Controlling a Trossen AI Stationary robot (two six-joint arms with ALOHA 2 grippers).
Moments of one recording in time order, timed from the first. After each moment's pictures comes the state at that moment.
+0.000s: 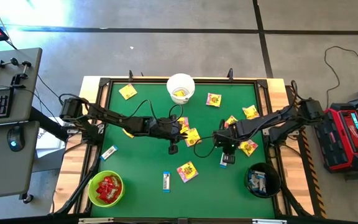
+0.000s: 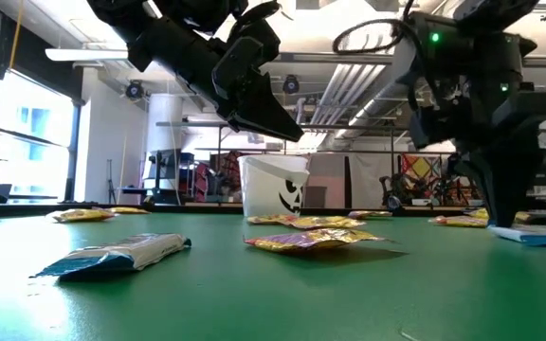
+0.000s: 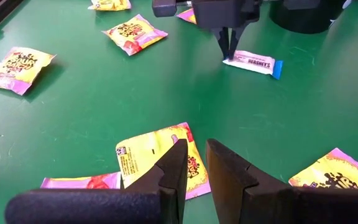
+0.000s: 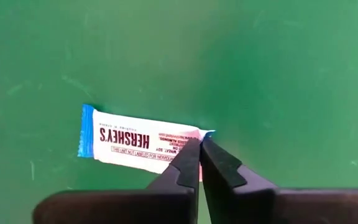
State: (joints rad) left arm -0.05 1.70 0.92 0.21 -0.10 -0.04; right arm 0.12 1.49 0.74 -0.67 -0.19 0.32
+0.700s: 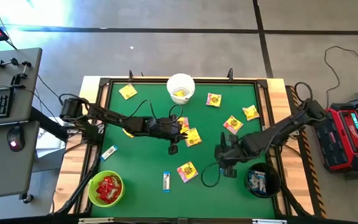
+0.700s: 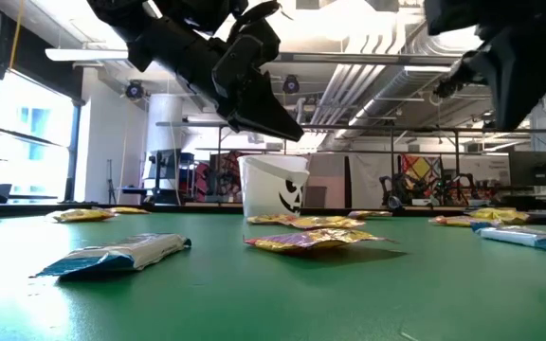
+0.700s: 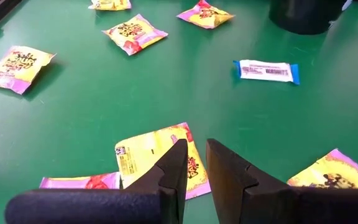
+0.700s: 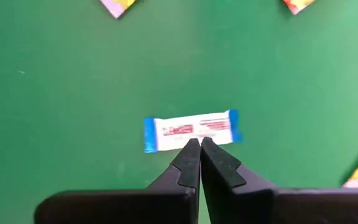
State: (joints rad) left arm -0.05 1.70 0.92 0.21 -0.10 -0.05; right arm 0.45 1.48 1.08 -0.95 0.11 0.57
